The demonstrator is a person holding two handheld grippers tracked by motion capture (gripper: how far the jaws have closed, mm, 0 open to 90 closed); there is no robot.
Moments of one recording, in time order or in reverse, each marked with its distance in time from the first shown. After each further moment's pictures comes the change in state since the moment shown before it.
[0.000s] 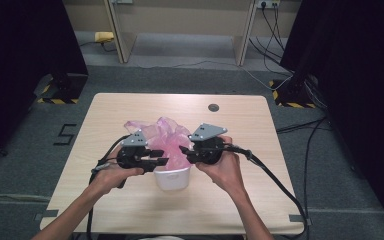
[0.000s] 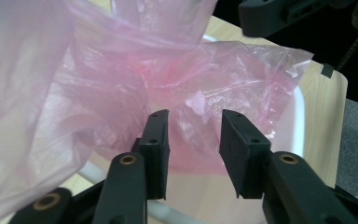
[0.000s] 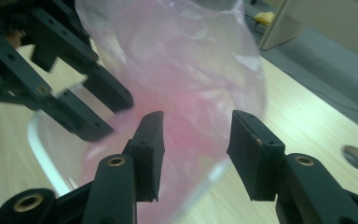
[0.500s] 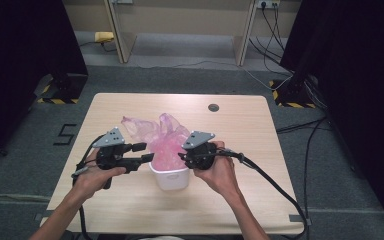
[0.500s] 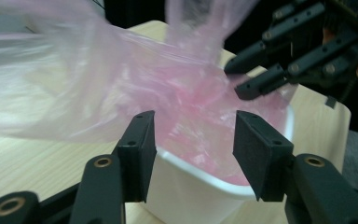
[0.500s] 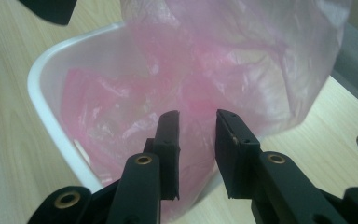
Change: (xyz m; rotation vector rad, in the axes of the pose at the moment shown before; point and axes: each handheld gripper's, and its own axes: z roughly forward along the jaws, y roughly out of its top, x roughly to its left) left arm 0.010 -0.008 -0.046 -0.143 0.072 -0.048; right arm 0.013 -0.008 0.019 0.116 0.039 -0.076
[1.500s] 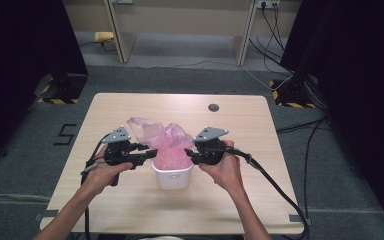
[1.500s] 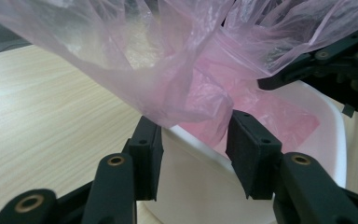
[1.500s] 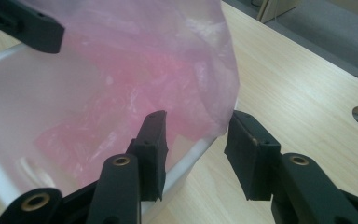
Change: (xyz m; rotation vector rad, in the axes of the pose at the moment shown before) left arm 0.012 -0.008 0.031 0.021 0.008 -0.040; right arm -0.024 -0.021 0.003 -0.052 -0.033 0.166
